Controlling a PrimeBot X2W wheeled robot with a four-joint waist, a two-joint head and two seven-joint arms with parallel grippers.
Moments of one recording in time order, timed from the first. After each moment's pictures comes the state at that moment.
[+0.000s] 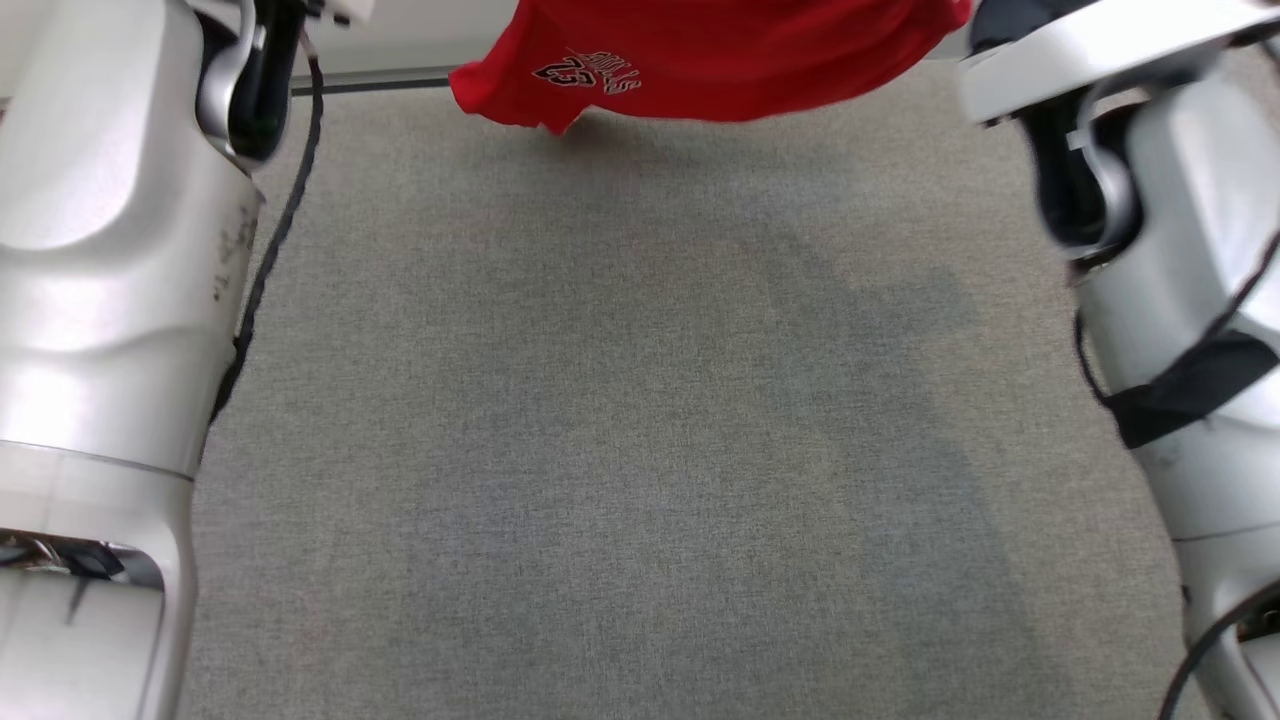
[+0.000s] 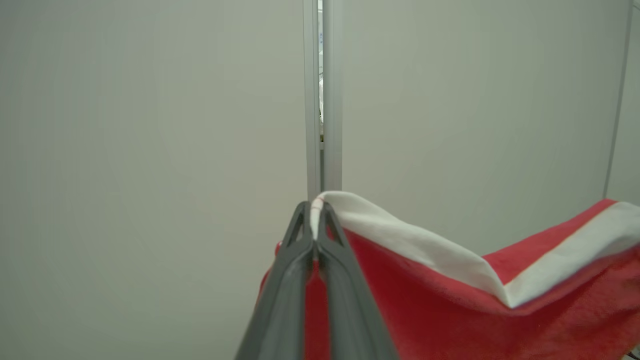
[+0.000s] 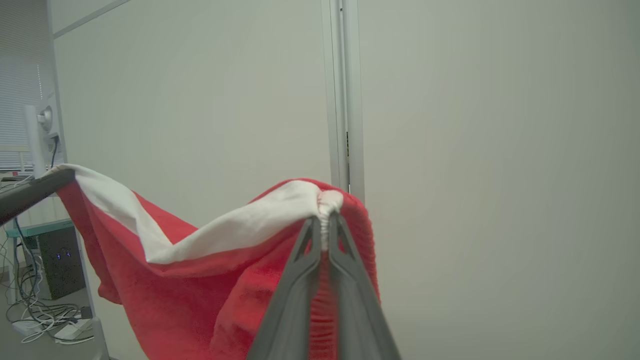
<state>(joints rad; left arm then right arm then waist) -1.24 0.17 -0.37 0.75 -0.49 -0.12 -0.26 -1.06 -0.18 0.35 0.52 0.44 0.13 -0.20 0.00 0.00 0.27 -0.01</state>
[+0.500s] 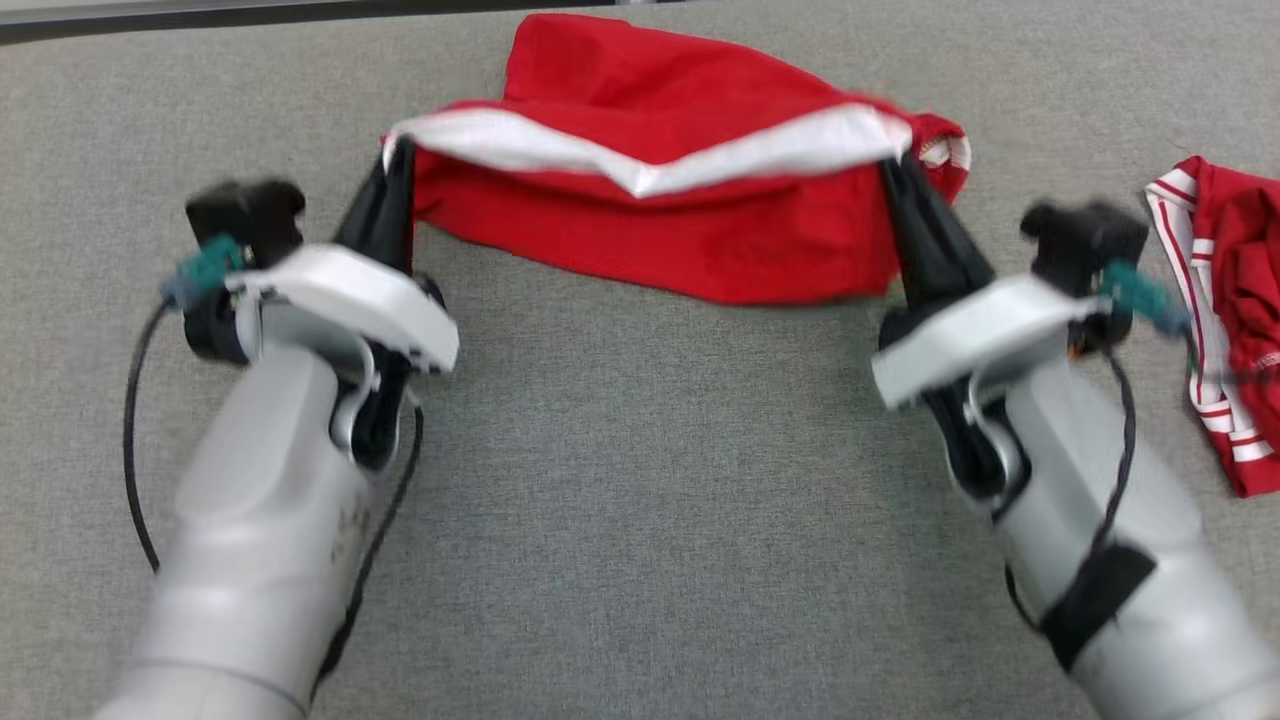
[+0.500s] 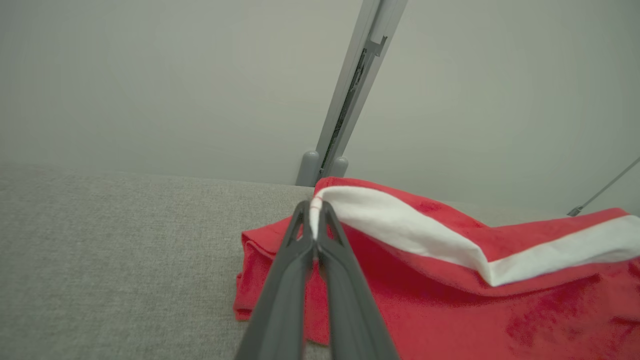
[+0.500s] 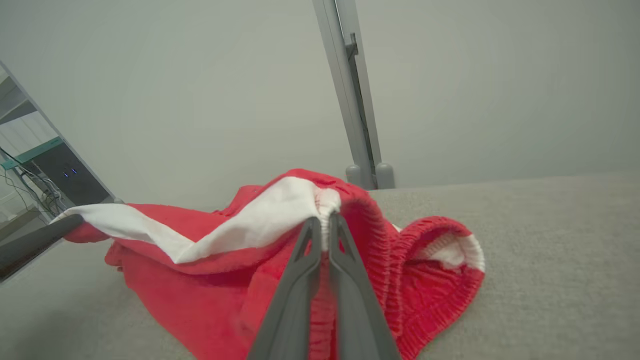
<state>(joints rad) -0.84 0.07 -0.30 0.88 -0.56 -0.13 -0.26 -0.77 -0.14 0.47 0.69 0.57 0.13 -0.26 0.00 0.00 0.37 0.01</state>
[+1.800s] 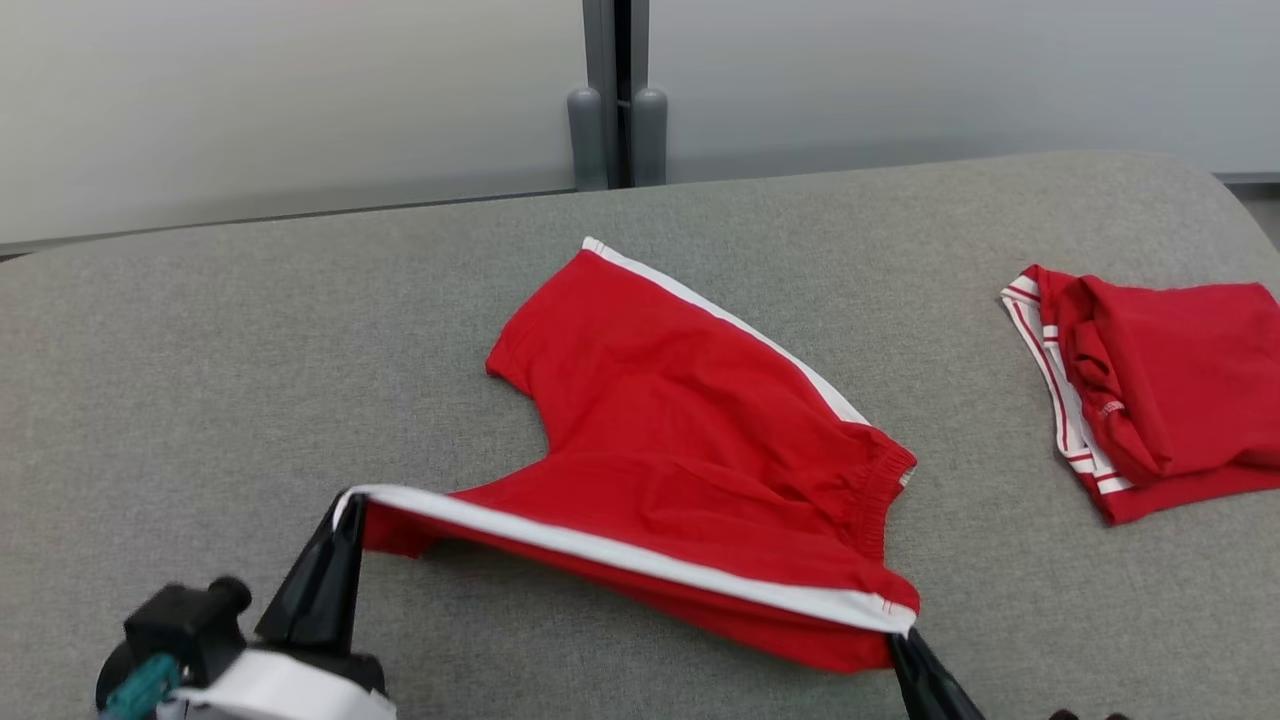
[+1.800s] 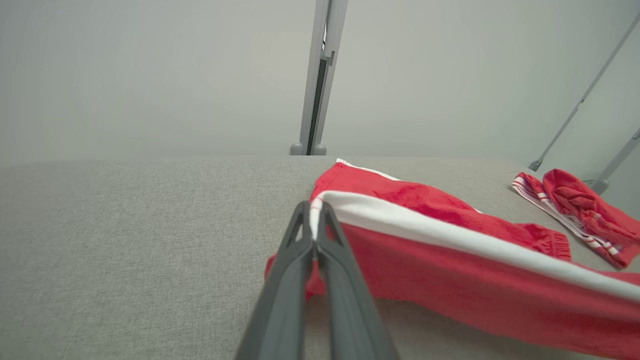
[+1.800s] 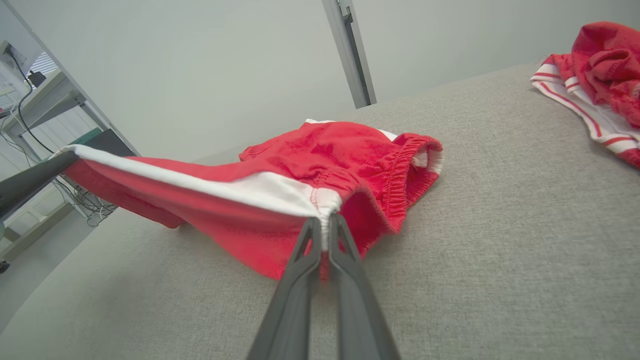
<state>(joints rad) 0.12 0.24 -0.16 -0.11 -0.43 0.02 -0.05 0.26 -0.13 0.36 -0.01 0.40 0.13 -0.21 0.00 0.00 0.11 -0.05</state>
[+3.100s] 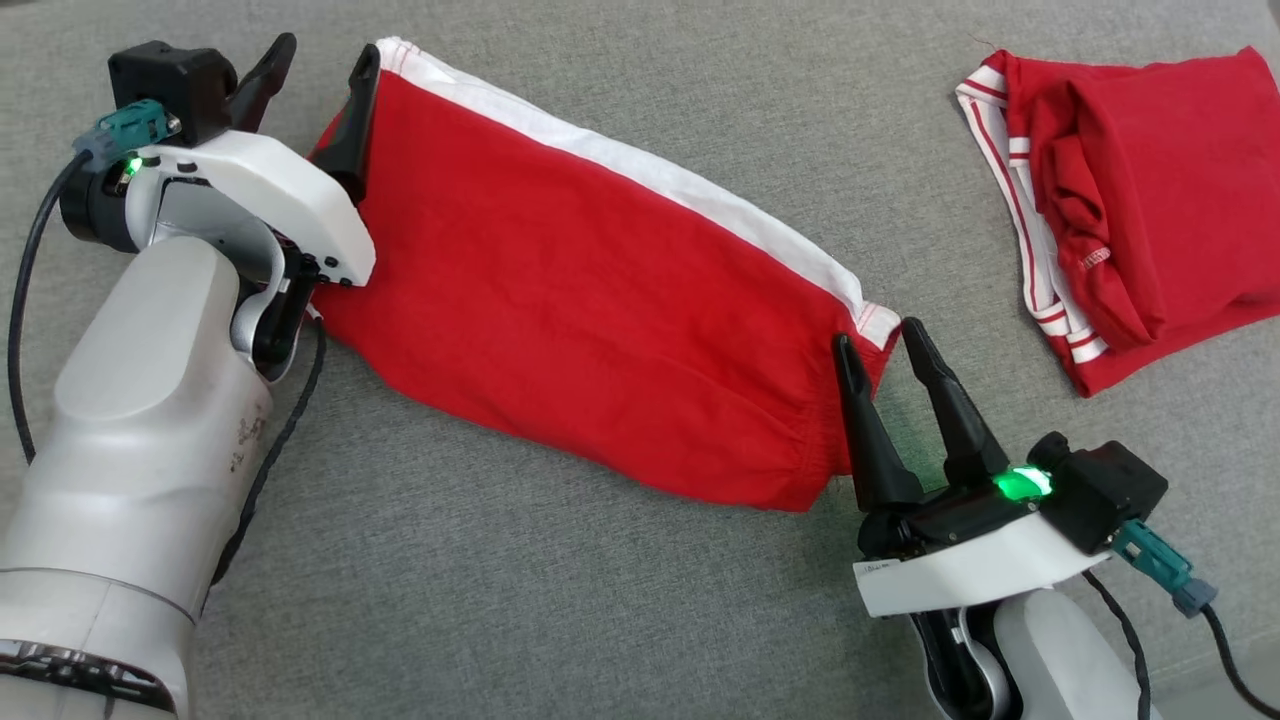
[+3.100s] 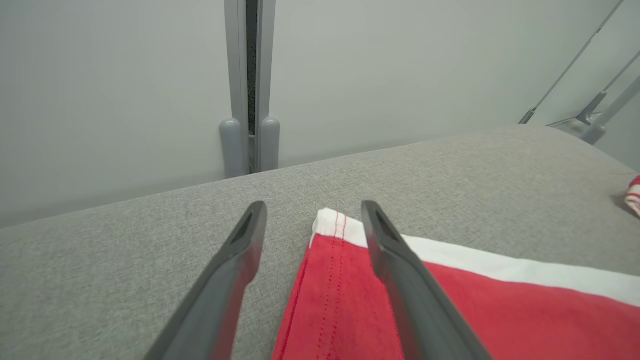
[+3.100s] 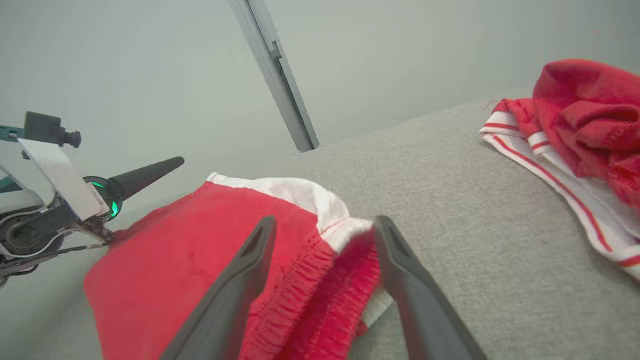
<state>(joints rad) -1.01 0.23 -0.50 0.90 -0.59 -0.13 -0.14 -0.26 -0.05 0.37 0.15 0.51 0.13 -0.26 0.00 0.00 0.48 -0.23</state>
